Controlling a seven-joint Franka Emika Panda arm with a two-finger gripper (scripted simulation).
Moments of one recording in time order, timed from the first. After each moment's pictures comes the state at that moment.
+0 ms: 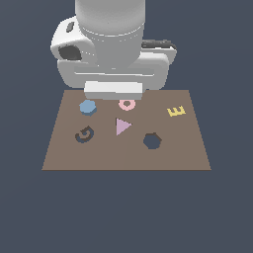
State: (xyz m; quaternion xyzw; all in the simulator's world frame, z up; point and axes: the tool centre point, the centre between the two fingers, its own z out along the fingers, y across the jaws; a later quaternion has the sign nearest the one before) arm -0.008 -0.024 0.160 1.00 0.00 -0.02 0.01
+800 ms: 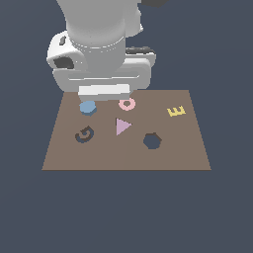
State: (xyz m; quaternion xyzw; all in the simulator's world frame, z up) arm -0.025 -0.049 0.134 1.00 0.04 -0.01 0.01
